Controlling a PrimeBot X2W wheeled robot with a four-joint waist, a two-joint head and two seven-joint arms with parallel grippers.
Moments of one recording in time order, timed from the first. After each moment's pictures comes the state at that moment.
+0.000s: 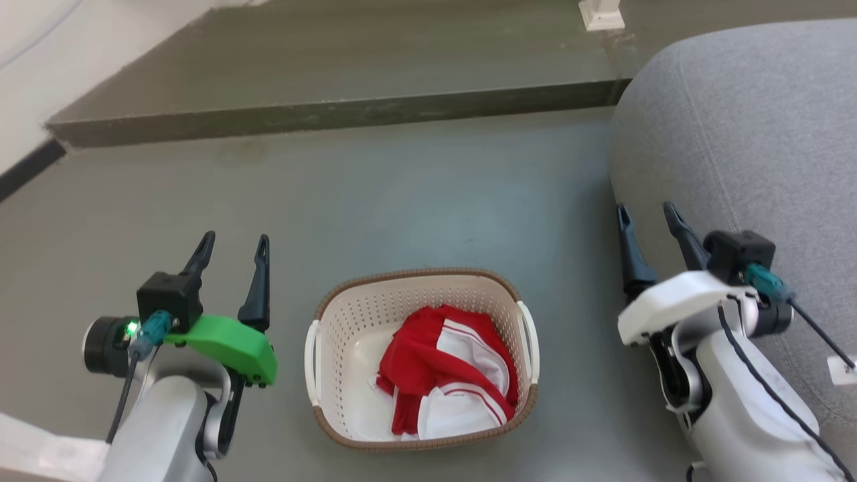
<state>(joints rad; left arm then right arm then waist) -0.35 0.24 -0.49 0.37 -0.51 0.10 -0.25 -0.31 -0.14 0.33 0.44 0.41 -0.09 -0.25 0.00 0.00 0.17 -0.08</state>
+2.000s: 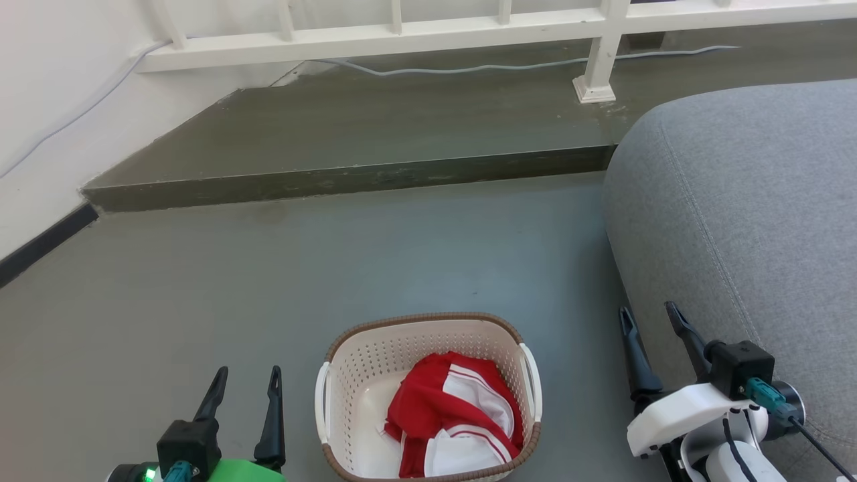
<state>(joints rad) 0.09 0.15 -0.33 0.14 -0.34 0.12 -0.25 0.03 -0.13 0.29 0.21 0.28 -0.10 -0.25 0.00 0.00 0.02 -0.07</state>
